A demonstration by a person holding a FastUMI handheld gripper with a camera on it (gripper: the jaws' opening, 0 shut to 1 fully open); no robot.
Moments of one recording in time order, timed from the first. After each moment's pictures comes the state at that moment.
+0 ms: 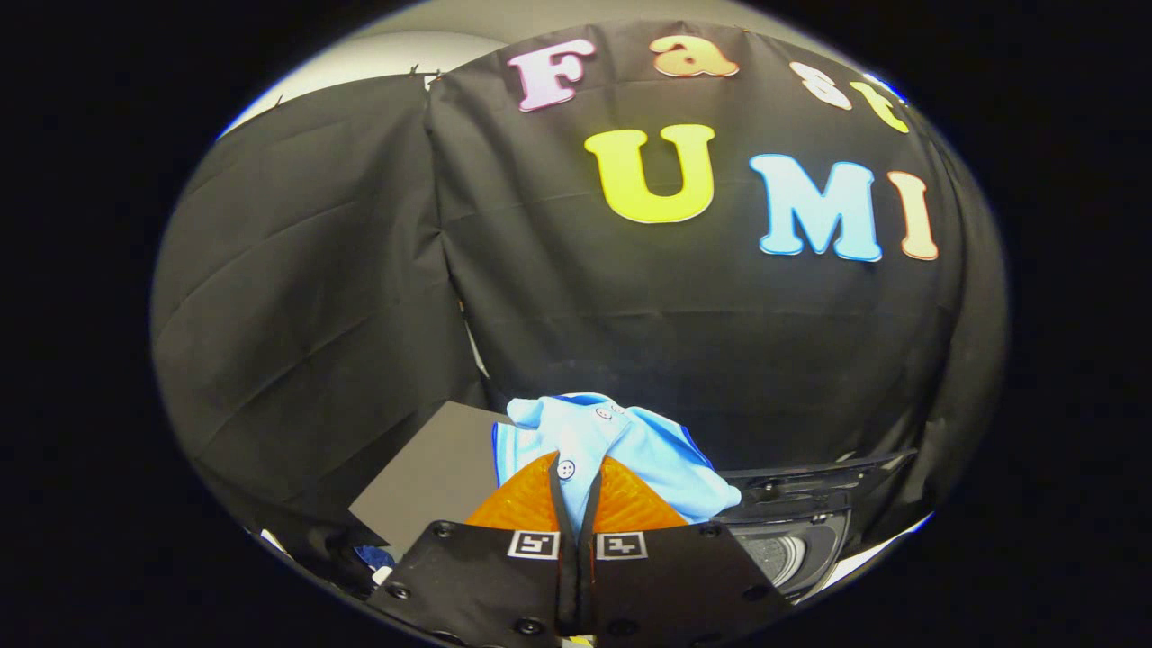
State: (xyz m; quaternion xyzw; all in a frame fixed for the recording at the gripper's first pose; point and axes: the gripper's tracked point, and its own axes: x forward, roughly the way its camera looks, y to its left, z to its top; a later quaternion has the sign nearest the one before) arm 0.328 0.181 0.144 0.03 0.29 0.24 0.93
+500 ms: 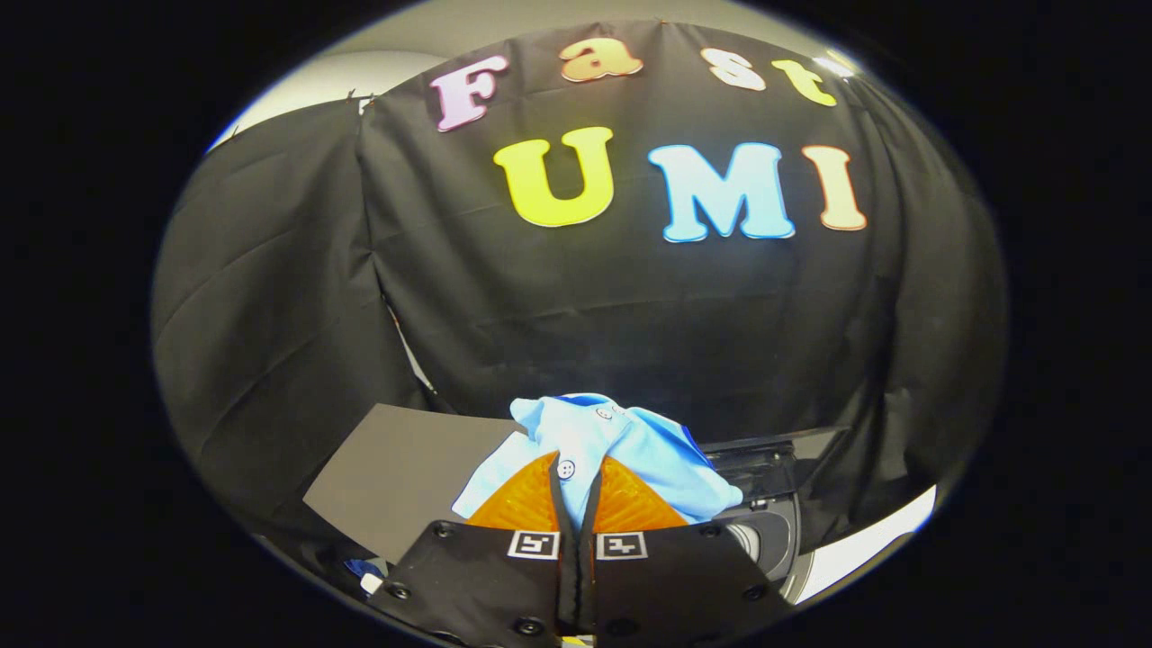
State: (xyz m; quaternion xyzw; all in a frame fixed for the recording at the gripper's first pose) arm 0.332 0.046 0.121 0.06 0.29 0.15 0.94
